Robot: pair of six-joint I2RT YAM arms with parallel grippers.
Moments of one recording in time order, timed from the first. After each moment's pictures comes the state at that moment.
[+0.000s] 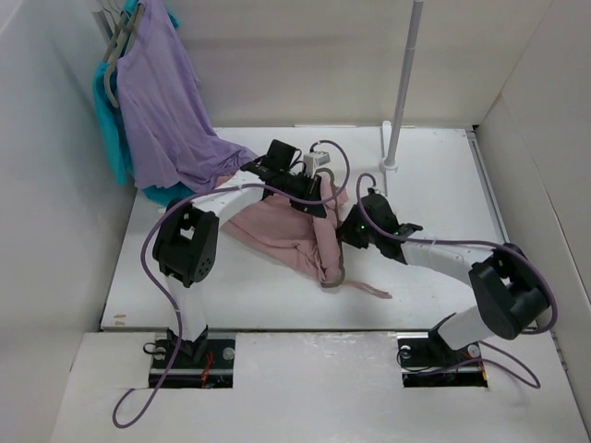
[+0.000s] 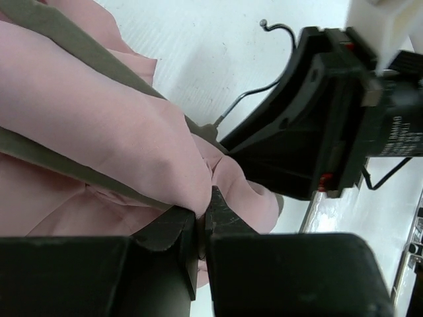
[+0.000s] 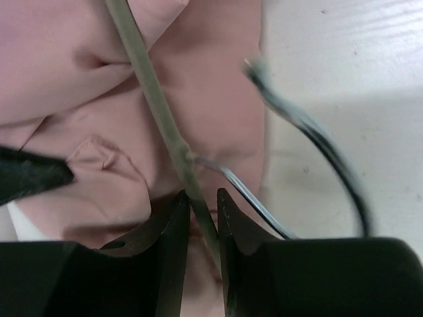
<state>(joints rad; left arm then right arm) -0.52 1.93 1.47 -0.42 0.79 -0.08 0.60 1.45 0.75 -0.01 0.03 0.92</state>
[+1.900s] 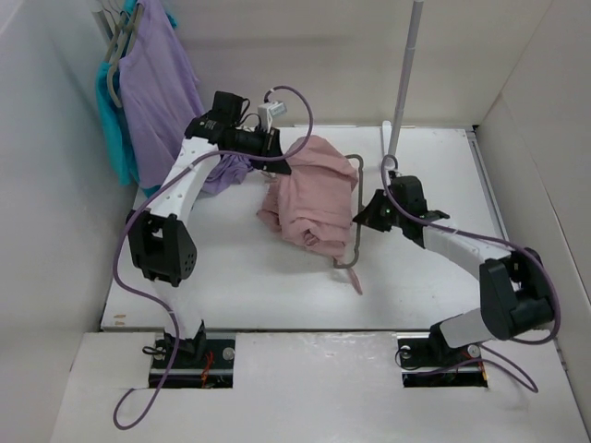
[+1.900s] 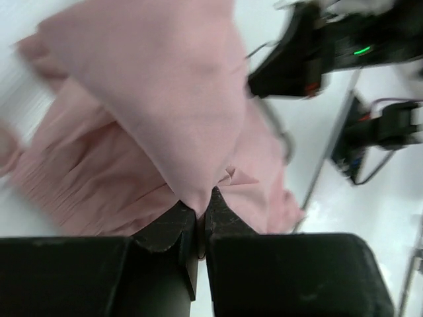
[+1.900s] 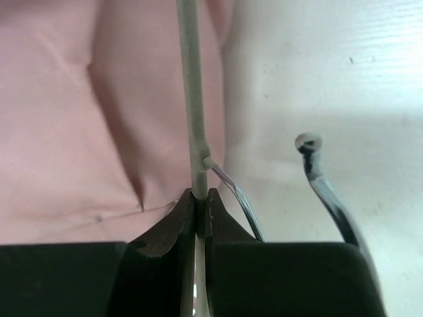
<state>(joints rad) -0.28 1.87 1.89 -0.88 0.92 0.10 0.33 1.47 0.81 -0.04 -0.22 0.68</state>
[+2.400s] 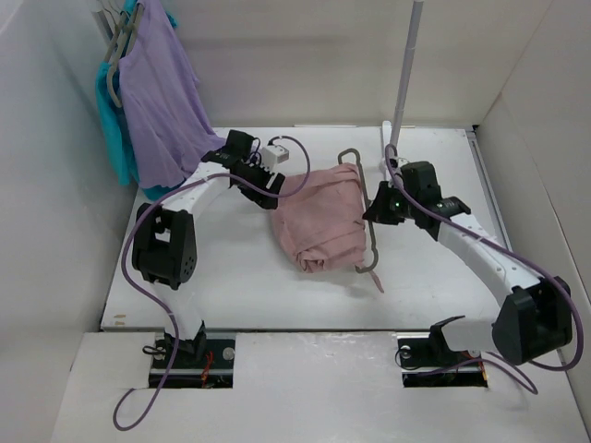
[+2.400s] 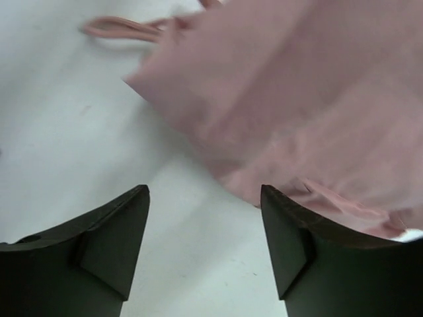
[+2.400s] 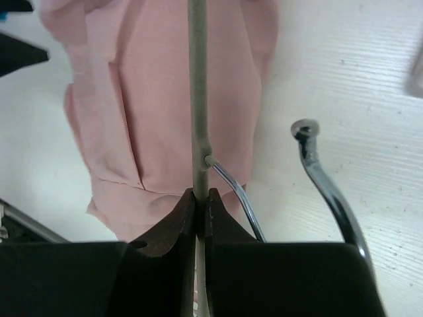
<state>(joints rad) -0.31 1.84 1.46 -0.67 0.44 0.34 0.33 1.30 0.98 -0.42 -0.25 0.43</state>
